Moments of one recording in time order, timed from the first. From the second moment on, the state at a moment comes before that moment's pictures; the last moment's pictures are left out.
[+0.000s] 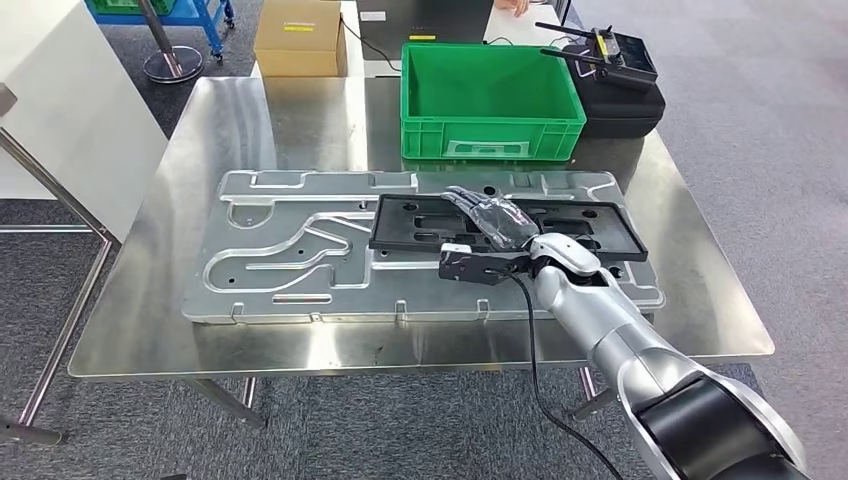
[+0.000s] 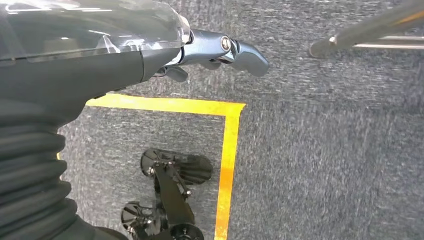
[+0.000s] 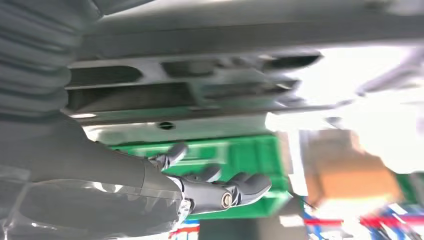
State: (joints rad) left arm -0.09 -0.01 1.26 -0.24 -0.96 -0.07 -0.52; right arm -0.93 0.00 0.62 -0.45 0.83 -0.12 -0.51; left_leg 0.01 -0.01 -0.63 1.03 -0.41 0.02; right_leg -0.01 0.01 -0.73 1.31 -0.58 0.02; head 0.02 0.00
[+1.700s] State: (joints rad) left arm -0.06 -0.06 1.34 -0.23 -0.91 -0.08 -0.54; right arm 0.06 -0.03 -1.15 -0.83 1.10 -0.36 -0.51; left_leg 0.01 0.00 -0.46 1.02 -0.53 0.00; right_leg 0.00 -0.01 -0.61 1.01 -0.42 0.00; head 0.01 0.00
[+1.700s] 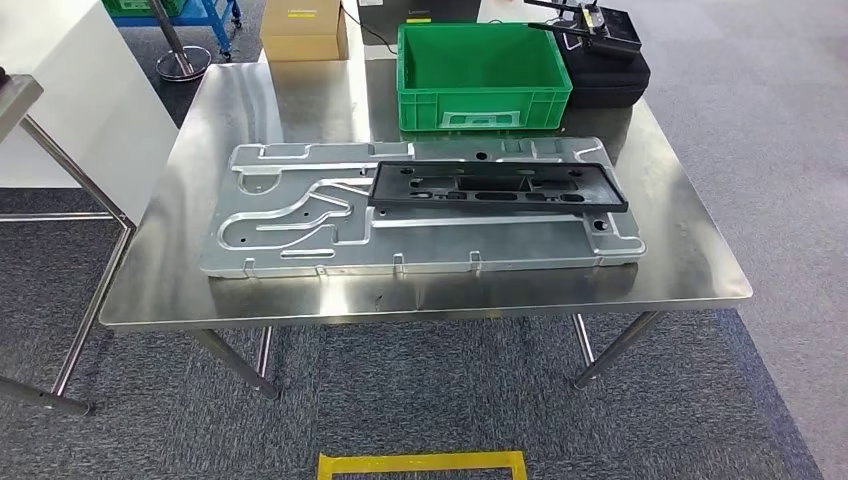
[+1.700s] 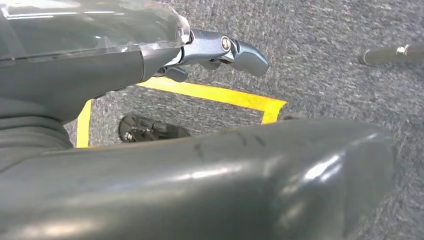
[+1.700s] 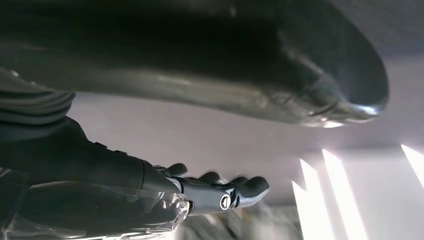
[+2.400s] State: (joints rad) left arm -0.05 -0.07 1.33 -0.23 -0.95 -0.09 -0.57; right arm -0.04 0.04 -1.25 -0.25 1.21 0.02 -0.02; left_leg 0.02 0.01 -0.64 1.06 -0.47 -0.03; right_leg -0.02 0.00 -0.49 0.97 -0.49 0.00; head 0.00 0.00
